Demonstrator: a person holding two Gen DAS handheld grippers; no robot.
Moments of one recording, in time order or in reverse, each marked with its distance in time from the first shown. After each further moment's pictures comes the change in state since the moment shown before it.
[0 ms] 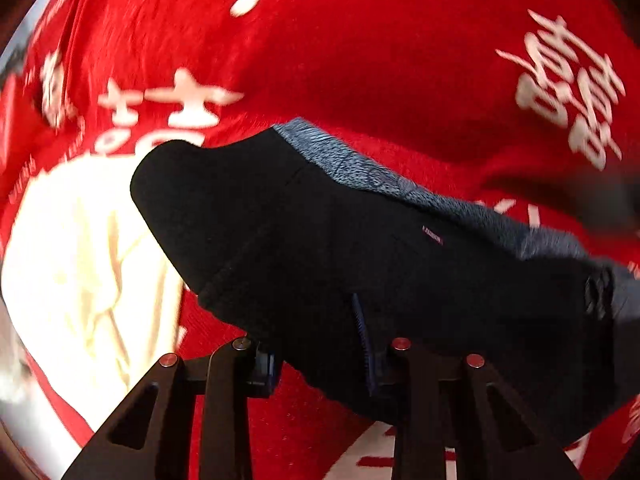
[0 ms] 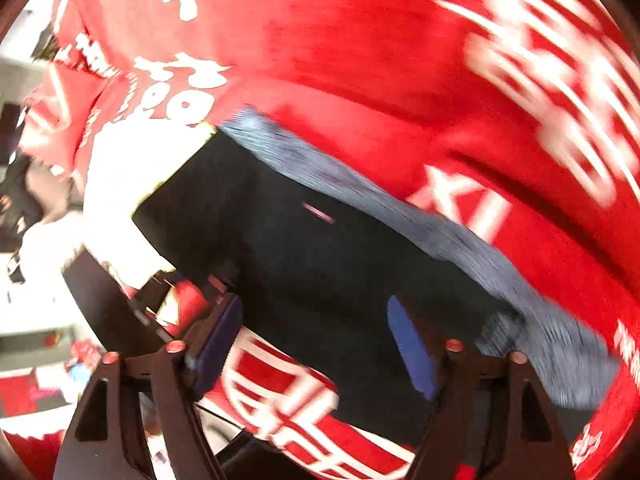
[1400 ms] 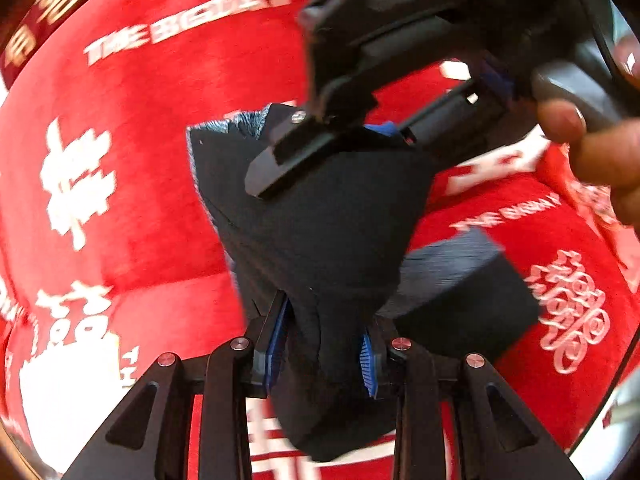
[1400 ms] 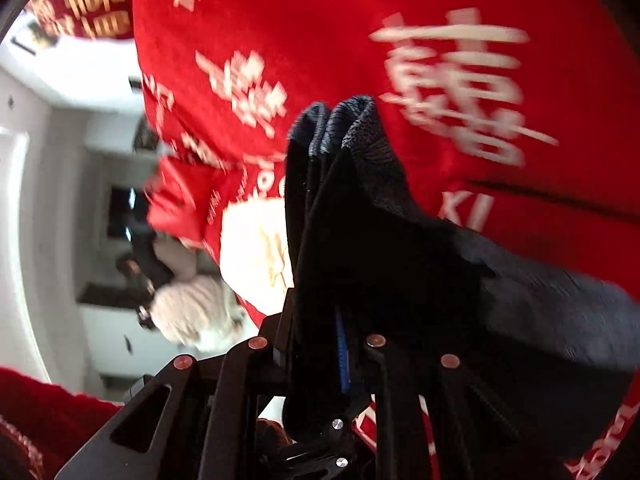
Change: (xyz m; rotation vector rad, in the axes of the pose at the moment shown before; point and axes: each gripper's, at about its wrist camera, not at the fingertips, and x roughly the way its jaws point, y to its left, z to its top) left arm -0.178 -0.233 -0.013 0.520 -0.245 -0.262; right arm -0.143 -0.140 -0.147 0.210 -0.369 0.501
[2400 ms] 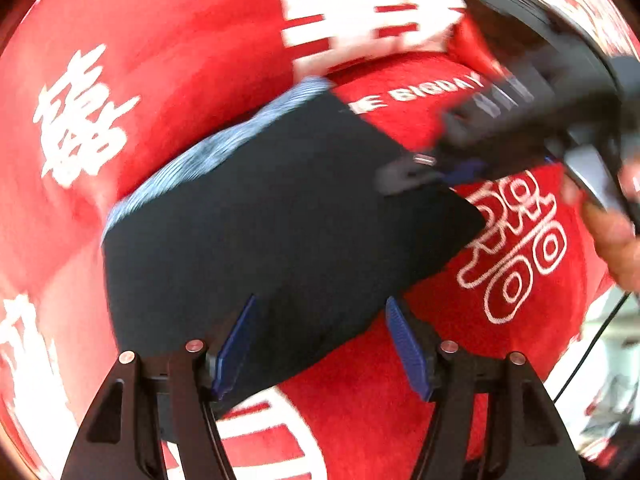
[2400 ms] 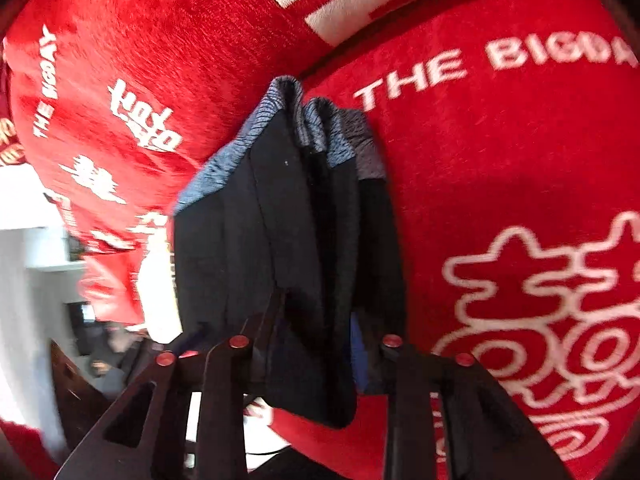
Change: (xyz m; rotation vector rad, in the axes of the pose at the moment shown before) left arm 0.076 -0.107 -0.024 0.120 0.352 -0.184; right arm -0.051 -0.185 -0.101 0.321 -0.112 -0.382
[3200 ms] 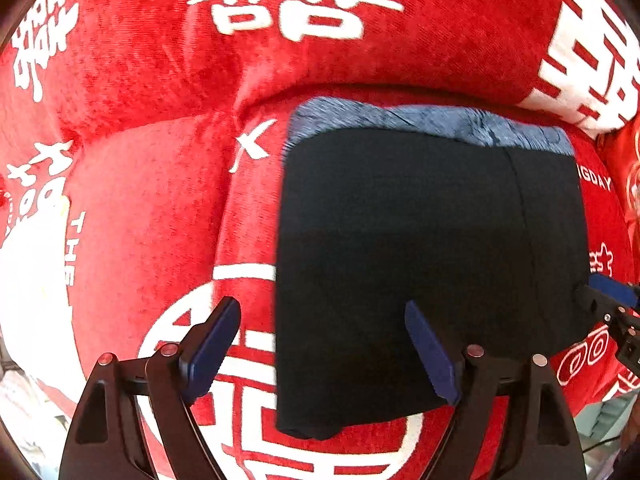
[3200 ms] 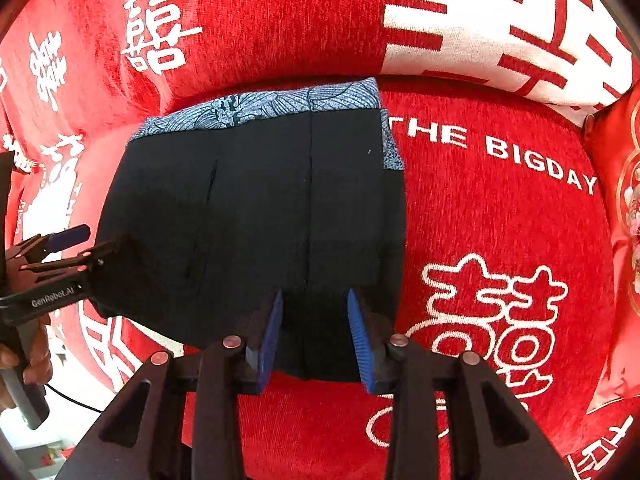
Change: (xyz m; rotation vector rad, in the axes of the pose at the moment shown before) left arm 0.021 0.138 -0.026 -0.452 0.122 0.104; right arm 0.020 0.090 -0.034 -0.297 -0.076 -0.389
